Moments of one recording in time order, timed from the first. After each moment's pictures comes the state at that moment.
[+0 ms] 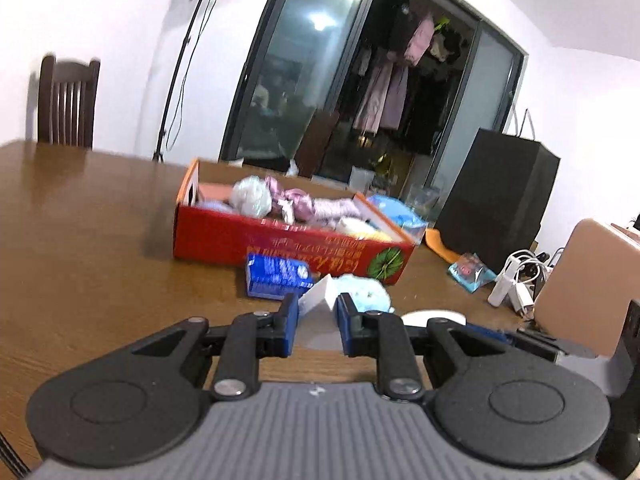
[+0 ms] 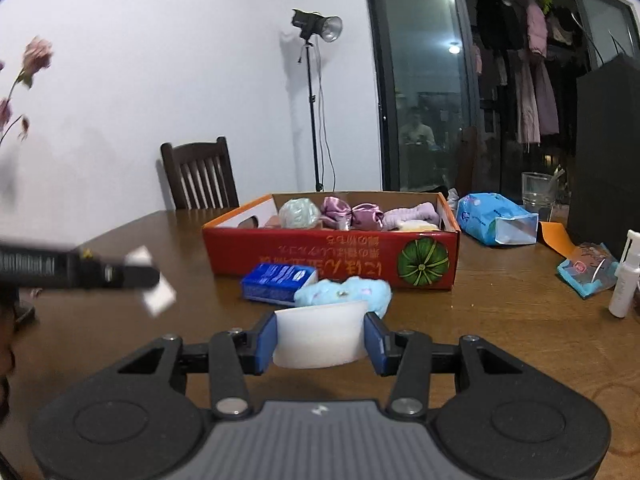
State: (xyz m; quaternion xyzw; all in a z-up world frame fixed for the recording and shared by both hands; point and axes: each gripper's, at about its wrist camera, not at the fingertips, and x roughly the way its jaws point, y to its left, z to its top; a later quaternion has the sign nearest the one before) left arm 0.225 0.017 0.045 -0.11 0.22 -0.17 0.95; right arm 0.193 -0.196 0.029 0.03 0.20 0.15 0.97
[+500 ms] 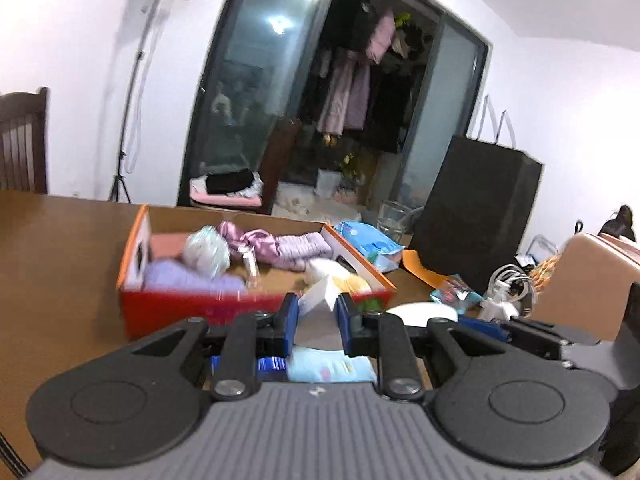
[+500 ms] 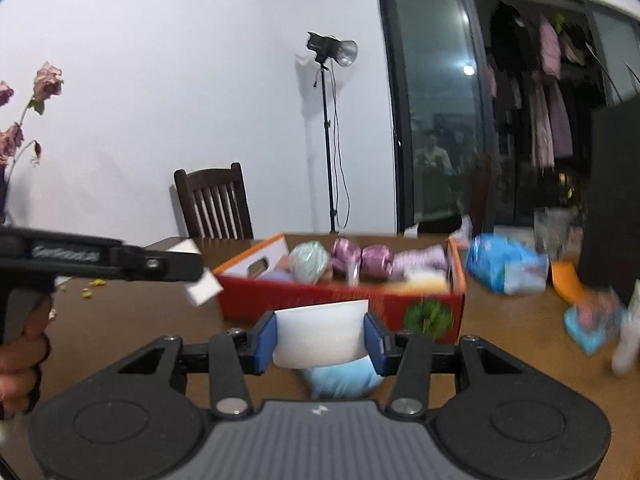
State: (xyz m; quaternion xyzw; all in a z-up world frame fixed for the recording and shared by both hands) left arm 0.326 -0.007 0.085 -0.08 0.22 -0.23 0.94; right arm 0.251 -0.209 0.075 0.02 0.17 0.17 0.97
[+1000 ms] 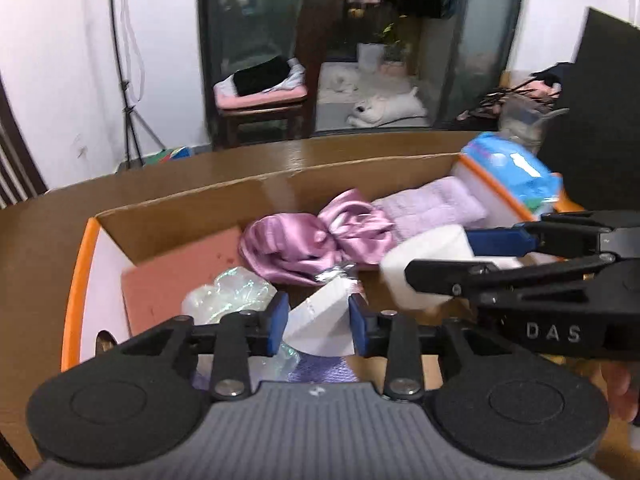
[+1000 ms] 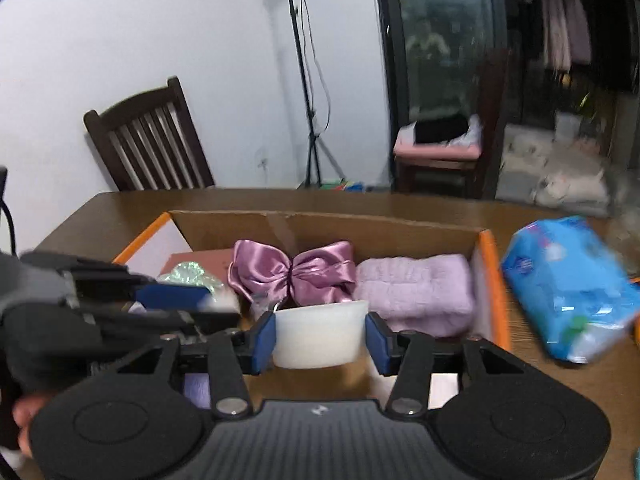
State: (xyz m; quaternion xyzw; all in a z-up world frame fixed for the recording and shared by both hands) left arm 0.584 -0.056 0.024 0.05 0.40 -0.16 0.90; right arm 0.555 -0.198 0.050 0.04 0.36 0.15 0.92
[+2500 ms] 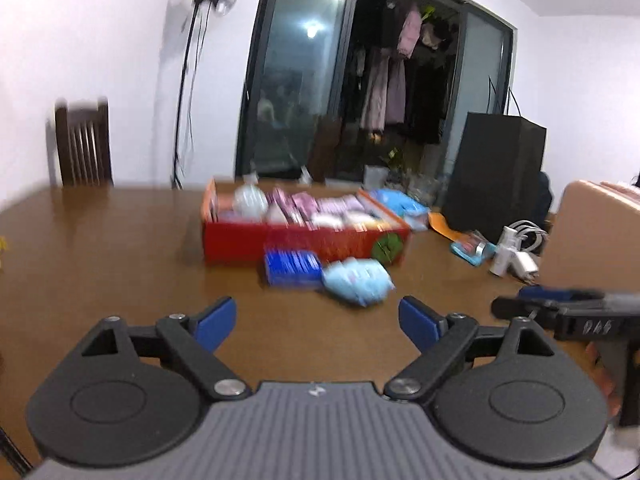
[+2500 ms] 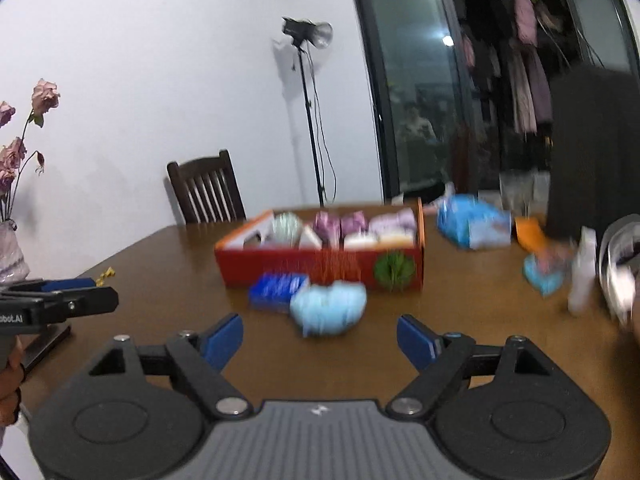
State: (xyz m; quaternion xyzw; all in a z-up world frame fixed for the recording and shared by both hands) left arm 0.160 0.012 0.064 -0.06 0.23 -0.16 0.96; right arm 0.144 -0.251 0.062 0.07 0.22 0.15 0.96
